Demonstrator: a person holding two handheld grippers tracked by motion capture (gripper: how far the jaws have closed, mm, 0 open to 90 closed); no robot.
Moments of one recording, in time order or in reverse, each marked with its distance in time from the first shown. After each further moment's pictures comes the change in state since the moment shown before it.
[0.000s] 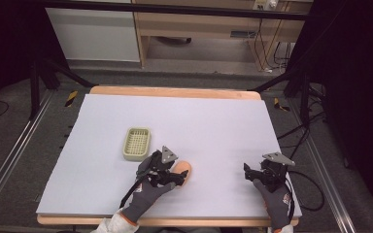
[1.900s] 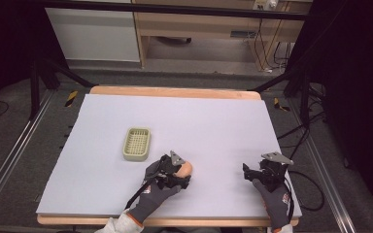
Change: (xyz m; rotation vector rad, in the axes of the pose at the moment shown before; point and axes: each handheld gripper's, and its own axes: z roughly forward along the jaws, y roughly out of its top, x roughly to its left) left arm -0.010 -0.008 0.028 0.114 0.012 0.009; right arm 0.001 0.000 0.003 0.021 0.008 0.004
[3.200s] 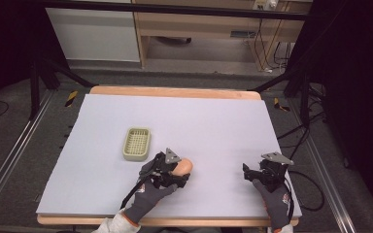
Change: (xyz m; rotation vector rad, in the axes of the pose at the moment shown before) left arm 0.006 0.008 -0.031 -0.060 -0.058 -0.008; right arm 0.000 0.000 -0.001 -0.006 0.004 -0.007
